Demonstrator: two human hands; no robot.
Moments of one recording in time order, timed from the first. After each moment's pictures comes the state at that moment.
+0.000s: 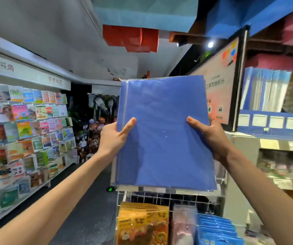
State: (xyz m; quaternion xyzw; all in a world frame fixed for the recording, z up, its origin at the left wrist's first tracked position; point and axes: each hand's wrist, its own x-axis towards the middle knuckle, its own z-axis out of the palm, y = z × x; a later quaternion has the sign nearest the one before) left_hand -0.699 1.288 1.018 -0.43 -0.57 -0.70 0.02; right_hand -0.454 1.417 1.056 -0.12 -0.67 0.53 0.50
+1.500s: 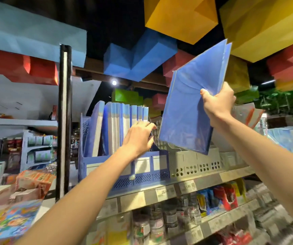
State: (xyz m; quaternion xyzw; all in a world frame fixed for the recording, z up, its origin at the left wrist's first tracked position) left_hand -0.305 1.784 1.191 -0.72 -0.46 -0.33 0.39; right_hand -0.068 1.751 1.256 -0.31 -0.47 -0.02 0.83
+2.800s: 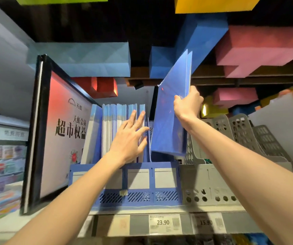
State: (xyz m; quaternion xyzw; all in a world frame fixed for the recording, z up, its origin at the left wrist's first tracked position) left_hand -0.319 1.858 1.197 -0.58 -0.59 -0.23 0.52; right_hand -0.125 1.910 1.277 -0.23 -0.59 0.19 0.75
